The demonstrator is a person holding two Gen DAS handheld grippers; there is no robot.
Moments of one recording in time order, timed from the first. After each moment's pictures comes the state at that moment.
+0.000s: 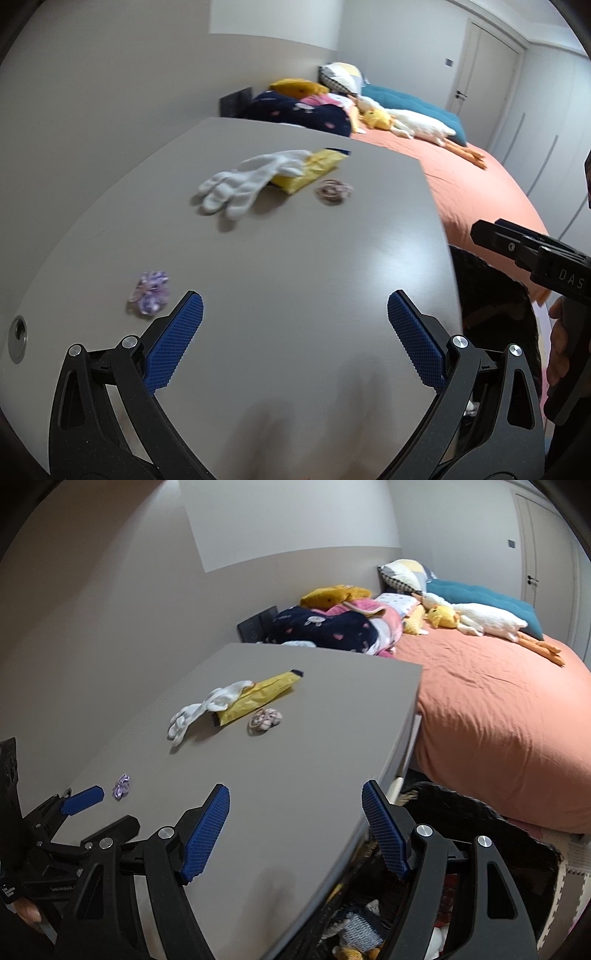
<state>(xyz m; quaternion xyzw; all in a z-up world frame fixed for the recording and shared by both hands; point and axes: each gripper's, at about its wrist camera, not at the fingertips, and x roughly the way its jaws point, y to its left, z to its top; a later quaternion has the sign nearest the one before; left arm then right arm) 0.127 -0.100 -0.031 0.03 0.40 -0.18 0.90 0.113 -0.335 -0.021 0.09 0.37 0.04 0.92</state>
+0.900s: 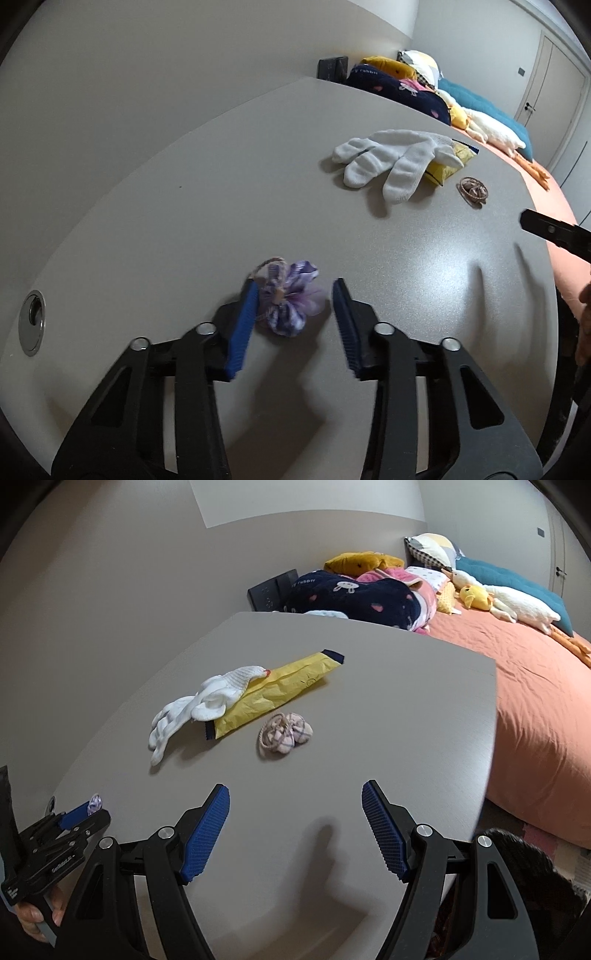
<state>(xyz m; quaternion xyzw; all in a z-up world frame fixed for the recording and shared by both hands) 0.190 -0.025 -0.076 0.01 0.45 -0.07 0.89 0.219 -0.305 -0.062 0.09 0.42 0.07 0.90</state>
